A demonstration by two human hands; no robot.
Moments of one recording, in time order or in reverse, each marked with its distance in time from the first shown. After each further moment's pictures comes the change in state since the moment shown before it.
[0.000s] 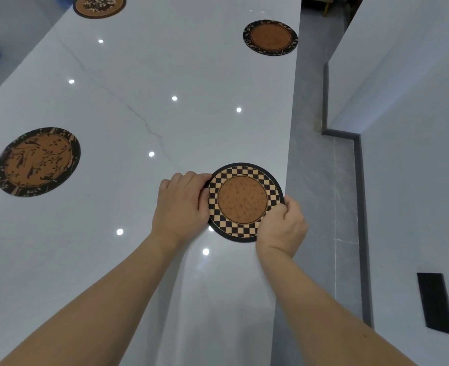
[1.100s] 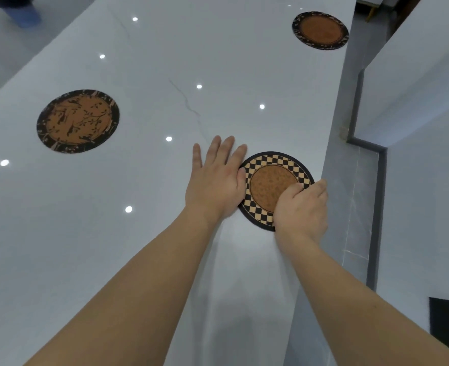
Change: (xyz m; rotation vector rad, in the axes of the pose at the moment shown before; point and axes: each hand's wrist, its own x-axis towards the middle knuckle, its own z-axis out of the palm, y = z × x) left_hand 0.005 0.000 0.009 0.126 -0.111 -0.077; right_hand 0.007 -0.001 0.021 -0.521 -0.069 -0.312
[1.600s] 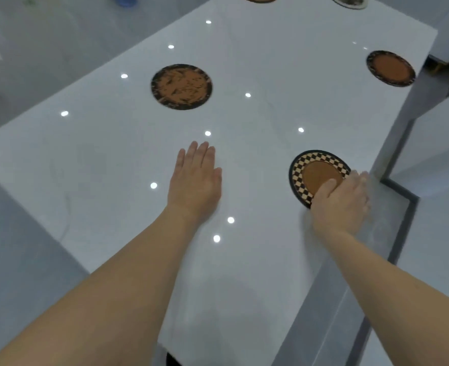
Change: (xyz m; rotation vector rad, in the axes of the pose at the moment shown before) left_hand -0.154 -0.080 -0.057 -0.007 0.162 -0.360; right_hand -0.052 -0.003 -0.043 -0.166 0.013 -0.474
